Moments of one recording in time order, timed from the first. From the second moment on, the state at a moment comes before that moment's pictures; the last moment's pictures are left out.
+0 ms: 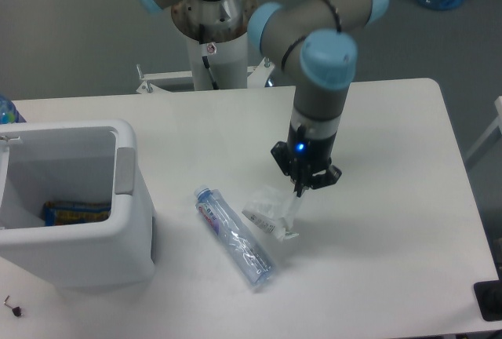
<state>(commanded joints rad) 2.61 -1.74 -1.68 -0.96 1.20 0.93</state>
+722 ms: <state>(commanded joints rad) 2.43 -1.50 -1.62 -0.96 1.08 0.55</state>
